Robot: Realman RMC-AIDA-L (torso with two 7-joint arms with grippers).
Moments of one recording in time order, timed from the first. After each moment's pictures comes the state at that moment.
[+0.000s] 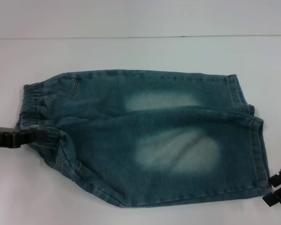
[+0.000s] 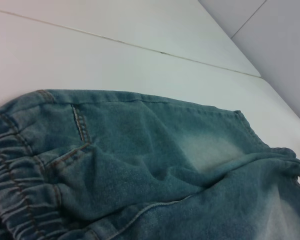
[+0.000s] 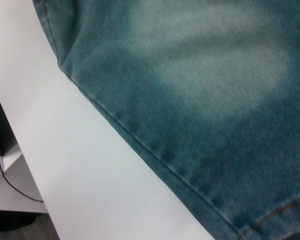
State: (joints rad) left arm -0.48 -2.02 0.42 0.80 2.36 1.65 -1.92; right arm 0.67 1.91 -0.74 -0.65 -2.68 -1.78 1.88
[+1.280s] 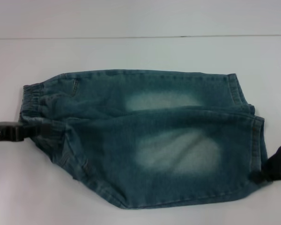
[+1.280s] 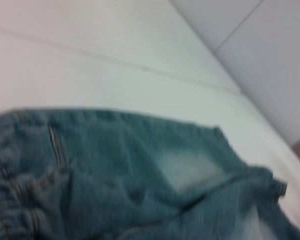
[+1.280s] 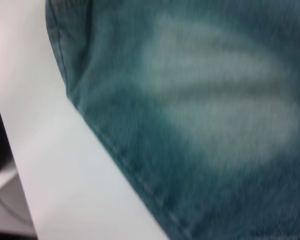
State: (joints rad) left arm -0.49 -2.02 0.42 0.79 2.32 1.68 -1.93; right arm 0.69 1.94 -0.70 -0.63 -2.63 -1.72 1.80
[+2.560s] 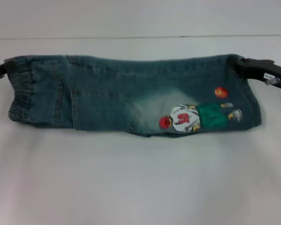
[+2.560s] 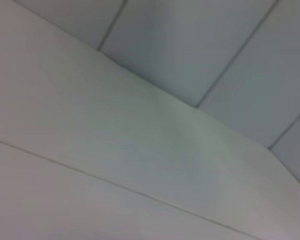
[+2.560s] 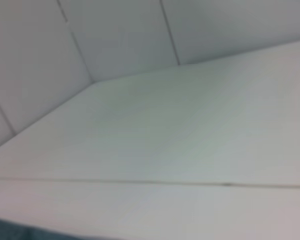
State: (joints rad) left arm -0.52 -2.11 0.28 0.77 2.10 1.21 -1.92; right arm 0.64 2.07 -0.49 -0.43 -1.89 -0.97 1.43
